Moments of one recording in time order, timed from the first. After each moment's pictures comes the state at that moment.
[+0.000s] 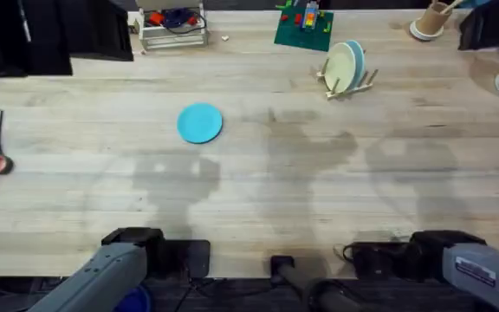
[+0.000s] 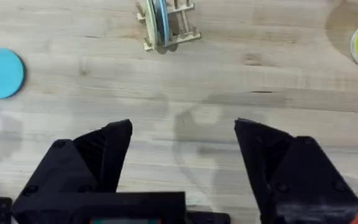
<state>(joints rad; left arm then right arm) 0.00 1.08 1.79 -1.59 0.01 -0.03 0.01 1.17 1.74 -1.51 -0.02 -0.02</state>
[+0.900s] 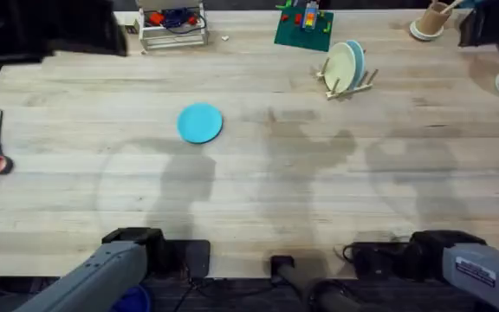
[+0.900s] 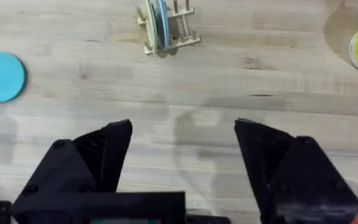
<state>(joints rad) 0.01 1.13 1.79 -1.59 0.25 -0.03 0.01 1.17 1.74 -1.50 -0.02 -0.02</state>
